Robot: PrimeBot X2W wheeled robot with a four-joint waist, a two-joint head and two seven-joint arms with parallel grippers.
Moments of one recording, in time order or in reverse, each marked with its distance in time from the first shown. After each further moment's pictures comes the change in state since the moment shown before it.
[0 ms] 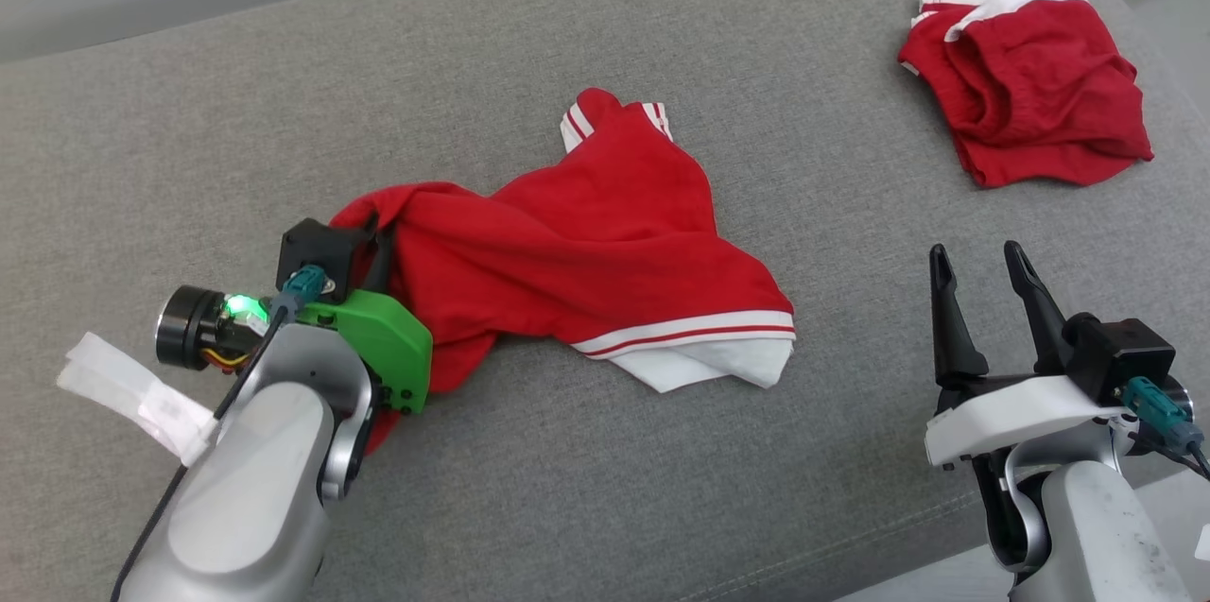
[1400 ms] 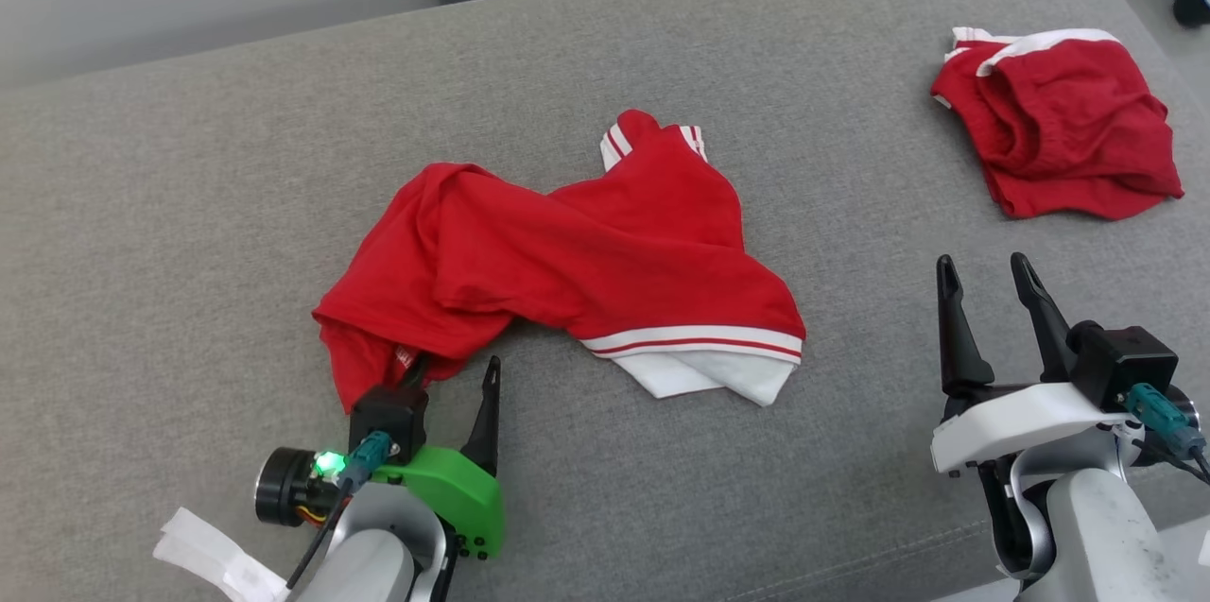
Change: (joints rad) left arm 0.221 -0.106 -0.053 0.063 -0.075 0.029 -0.225; right arm 0.006 0.000 -0.014 0.019 -0.007 0.000 0.004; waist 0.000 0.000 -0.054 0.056
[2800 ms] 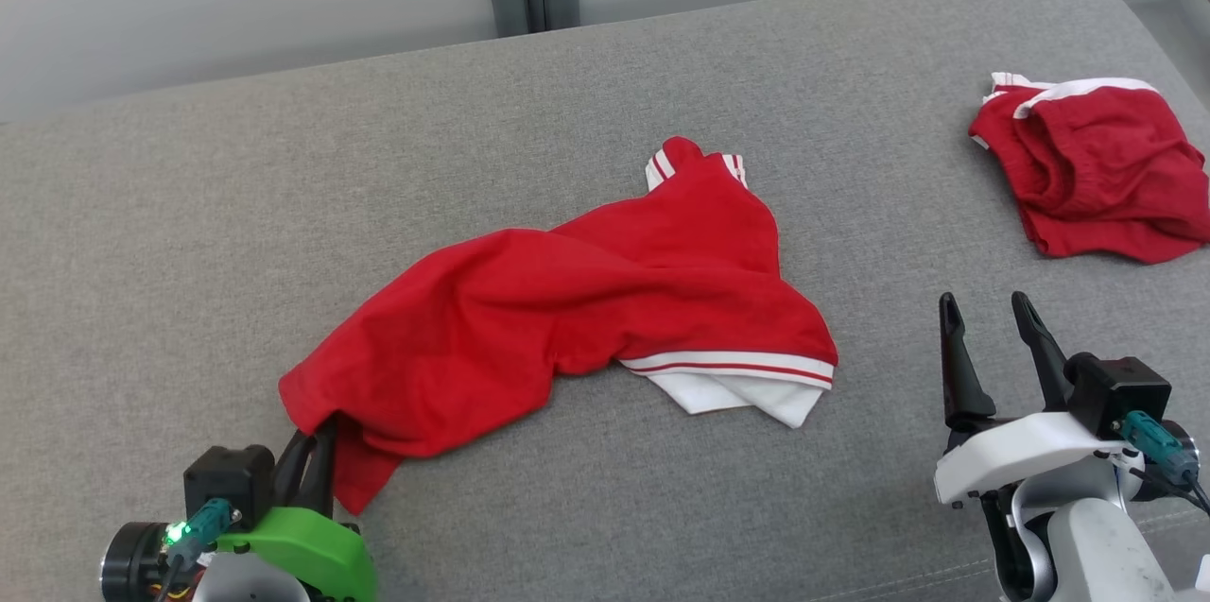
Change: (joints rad) left arm 0.212 0.230 0.115 -0.330 -0.100 0.055 0.066; right arm 0.042 0.000 -0.011 0.031 0.000 0.000 -0.001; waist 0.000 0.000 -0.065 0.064
